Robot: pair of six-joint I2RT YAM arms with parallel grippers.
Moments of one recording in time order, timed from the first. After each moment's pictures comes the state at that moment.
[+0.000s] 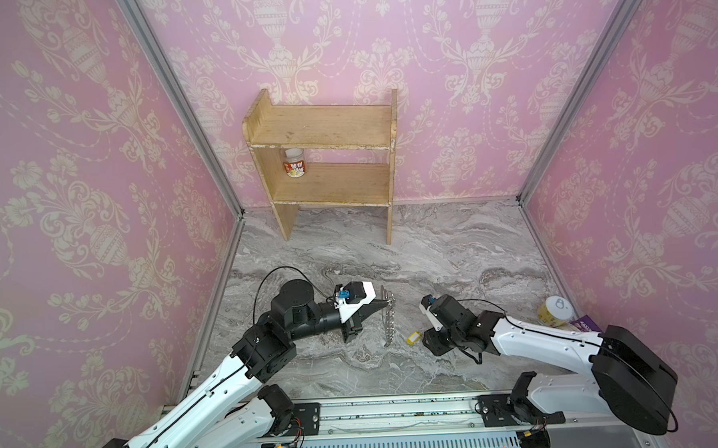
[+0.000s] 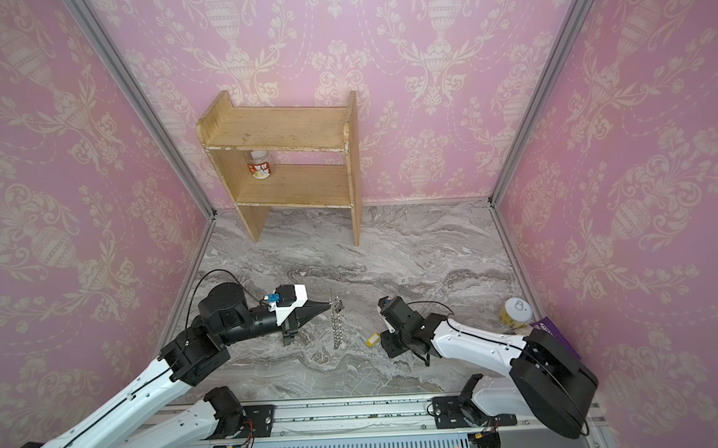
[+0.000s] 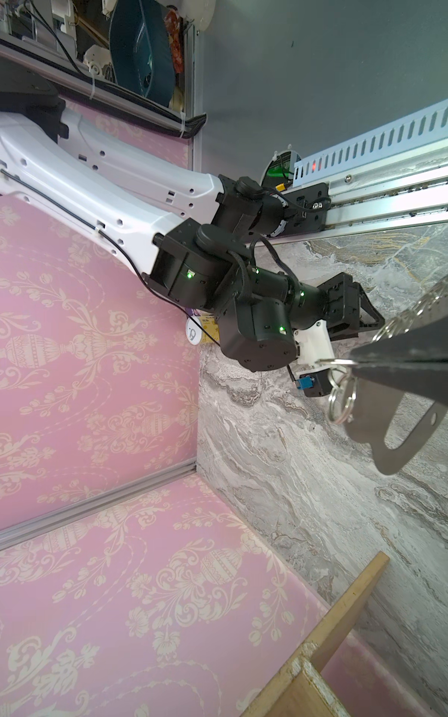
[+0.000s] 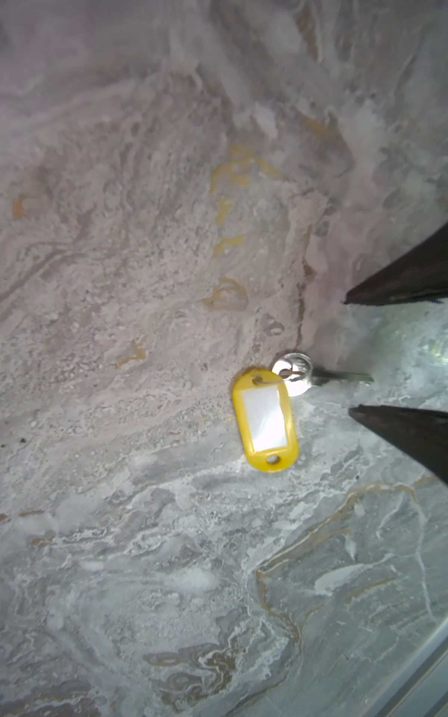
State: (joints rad) left arm -0.76 0.79 0.78 -0.19 0.52 0.22; right arm 0.79 1.24 0.50 -0.33 -0.01 0.40
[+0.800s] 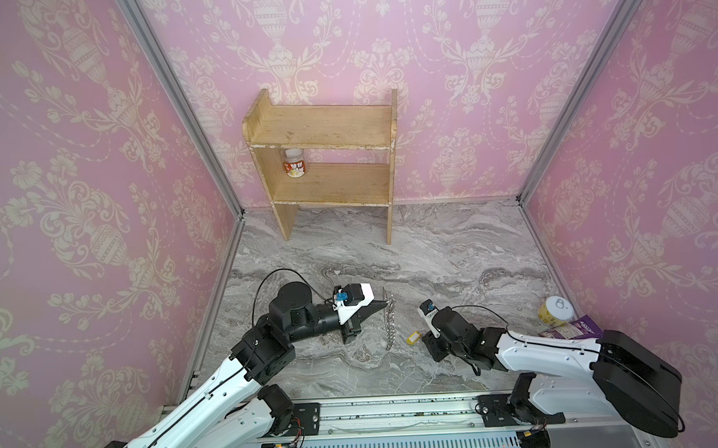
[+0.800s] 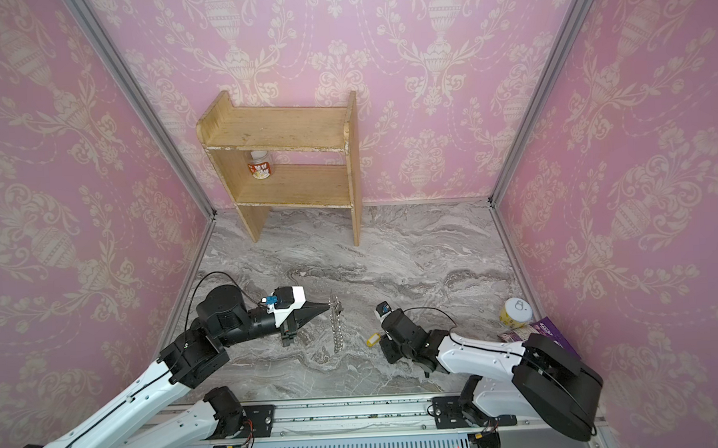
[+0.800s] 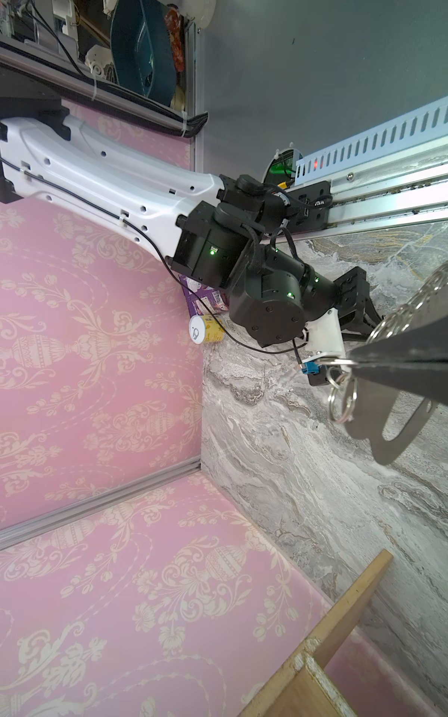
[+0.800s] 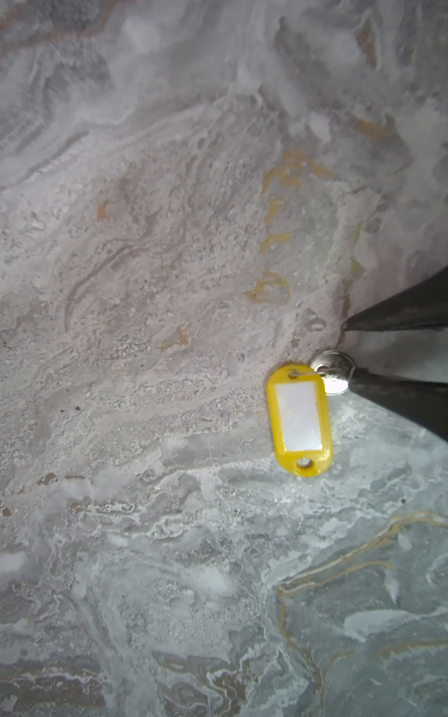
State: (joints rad) left arm -0.76 0.76 0.77 -0.17 0.52 0.22; right arm 0.86 1.23 0.38 -0.08 0.10 0.34
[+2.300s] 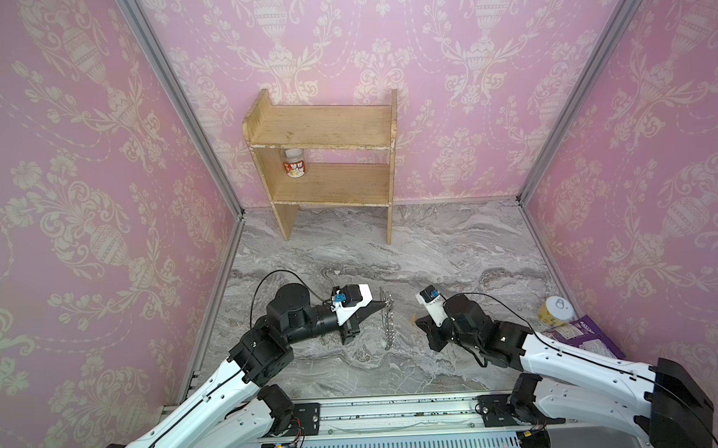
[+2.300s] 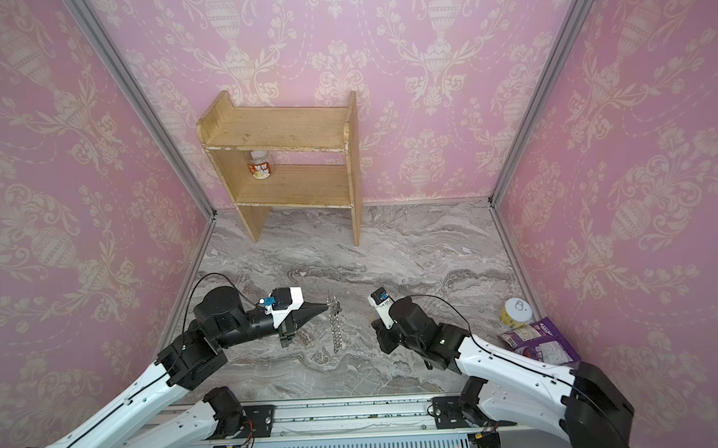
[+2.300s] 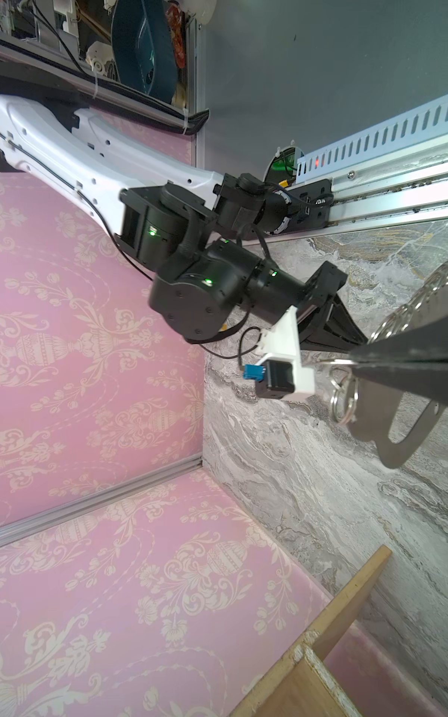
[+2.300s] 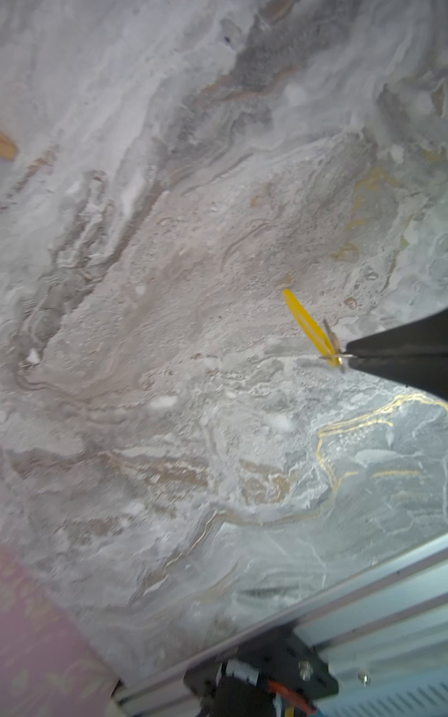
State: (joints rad) left arm -0.75 0.76 0.76 -0.17 0.51 0.22; right arm 0.84 0.94 0.55 -0.21 -0.03 0.23
